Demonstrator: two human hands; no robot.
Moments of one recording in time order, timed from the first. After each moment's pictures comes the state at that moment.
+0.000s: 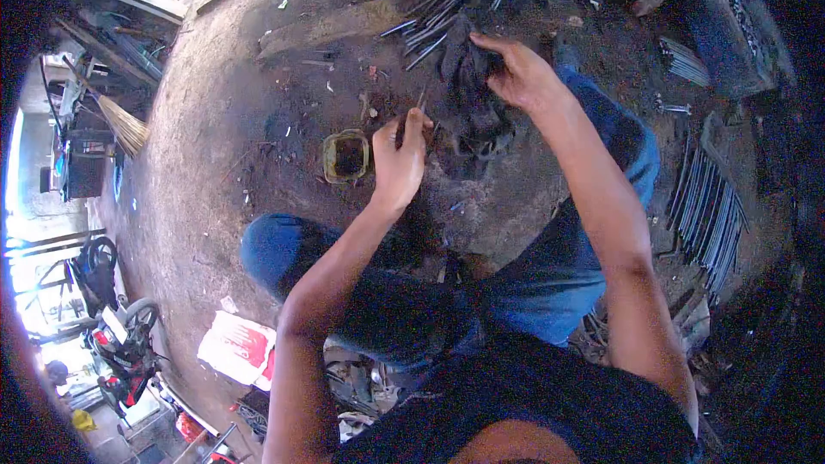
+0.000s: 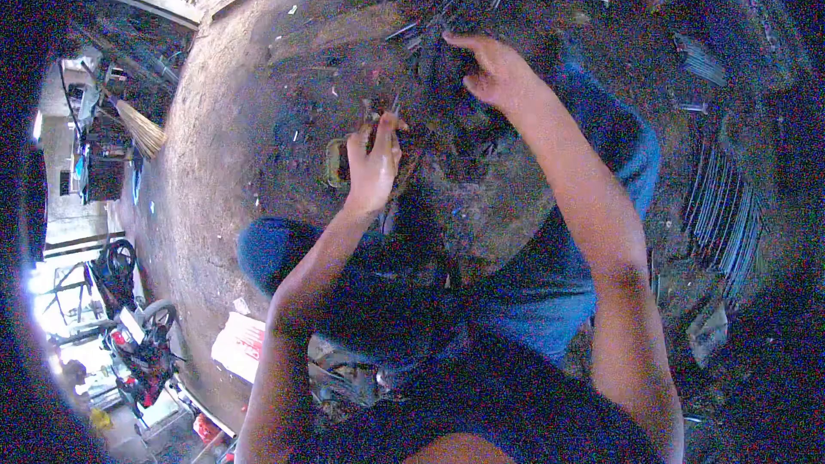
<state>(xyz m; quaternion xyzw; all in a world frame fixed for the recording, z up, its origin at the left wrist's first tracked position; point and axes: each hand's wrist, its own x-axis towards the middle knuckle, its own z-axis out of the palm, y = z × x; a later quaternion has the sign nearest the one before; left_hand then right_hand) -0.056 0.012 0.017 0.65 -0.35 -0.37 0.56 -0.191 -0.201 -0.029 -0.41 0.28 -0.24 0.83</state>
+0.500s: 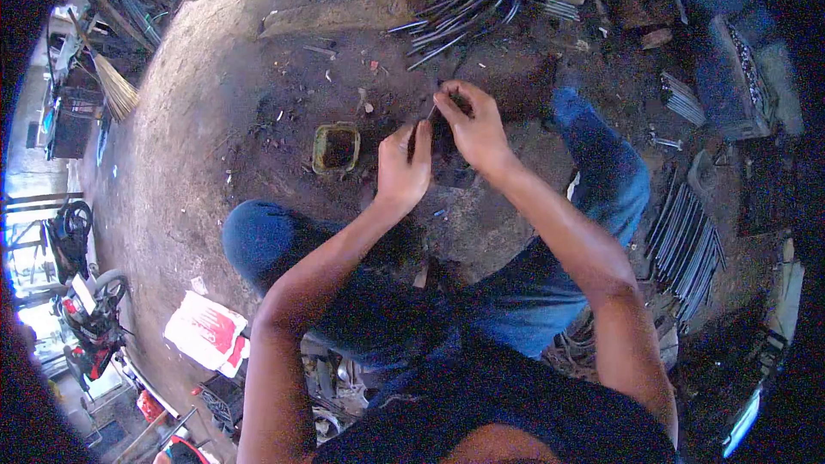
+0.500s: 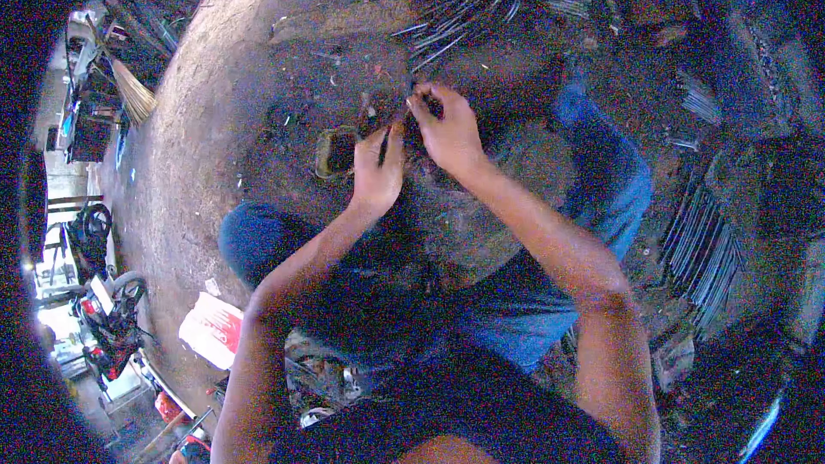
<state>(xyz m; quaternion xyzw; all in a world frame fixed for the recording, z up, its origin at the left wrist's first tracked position) -0.063 0.015 0.017 0.72 -0.38 -0.30 0.51 -0.154 -0.086 0.010 -0.70 0.39 -0.34 0.50</state>
